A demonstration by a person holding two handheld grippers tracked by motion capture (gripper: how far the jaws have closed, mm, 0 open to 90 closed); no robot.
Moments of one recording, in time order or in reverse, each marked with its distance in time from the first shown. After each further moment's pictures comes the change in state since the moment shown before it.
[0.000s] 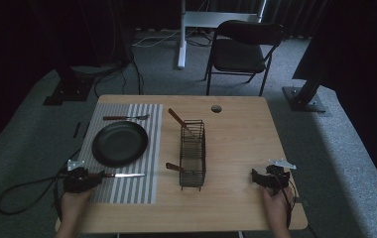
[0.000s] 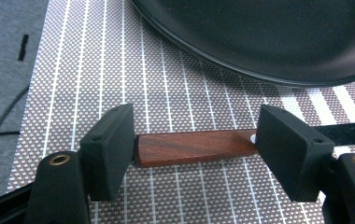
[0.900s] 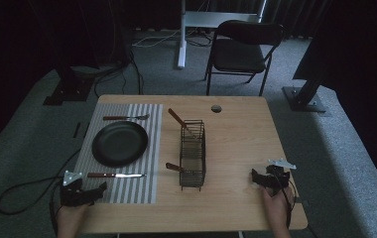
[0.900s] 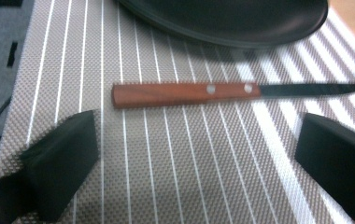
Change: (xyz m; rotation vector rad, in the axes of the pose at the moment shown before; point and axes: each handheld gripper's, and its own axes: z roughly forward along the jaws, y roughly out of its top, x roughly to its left) left arm -0.012 -0.030 -0.032 -0.032 -0.041 0.022; right arm 0.000 0.000 0.000 0.001 0.000 0.000
